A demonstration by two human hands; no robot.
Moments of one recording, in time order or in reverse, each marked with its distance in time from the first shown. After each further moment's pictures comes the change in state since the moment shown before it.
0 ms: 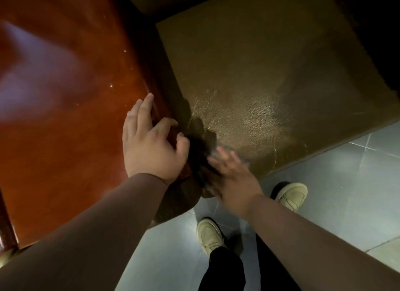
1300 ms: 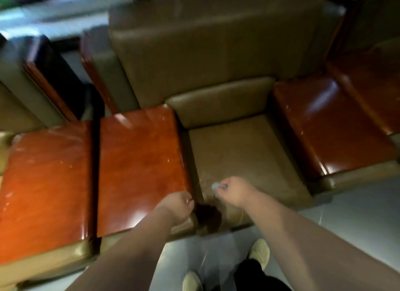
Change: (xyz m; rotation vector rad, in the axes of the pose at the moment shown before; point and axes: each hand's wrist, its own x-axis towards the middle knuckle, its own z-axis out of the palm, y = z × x) left_hand -0.066 0.041 -0.181 -0.176 -0.725 -0.213; right_hand -0.026 -0.001 -0.313 0.537 -0.364 0.414
